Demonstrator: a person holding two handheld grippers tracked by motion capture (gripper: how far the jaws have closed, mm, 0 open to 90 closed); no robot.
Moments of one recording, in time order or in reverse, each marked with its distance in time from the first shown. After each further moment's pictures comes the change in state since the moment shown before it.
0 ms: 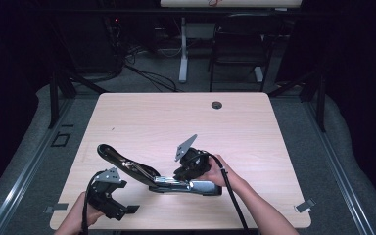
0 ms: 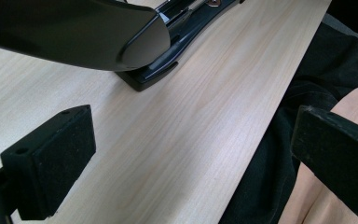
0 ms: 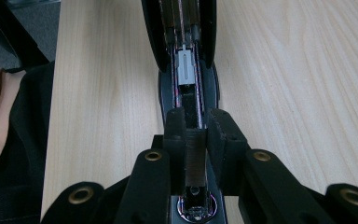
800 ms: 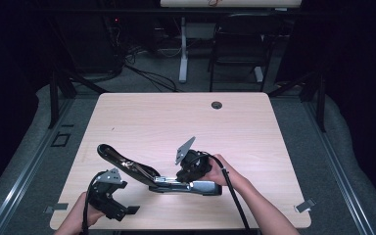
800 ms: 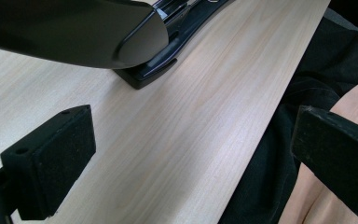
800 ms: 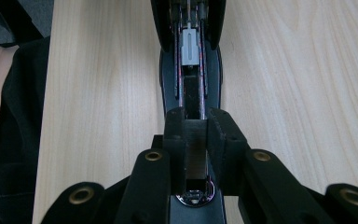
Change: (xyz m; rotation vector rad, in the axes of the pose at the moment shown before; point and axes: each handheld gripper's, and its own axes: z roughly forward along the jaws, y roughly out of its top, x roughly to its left) left arm -0.002 0.000 0.002 0.016 0.013 0.009; right arm 0.001 -0.002 0.002 0.056 -0.007 -0.053
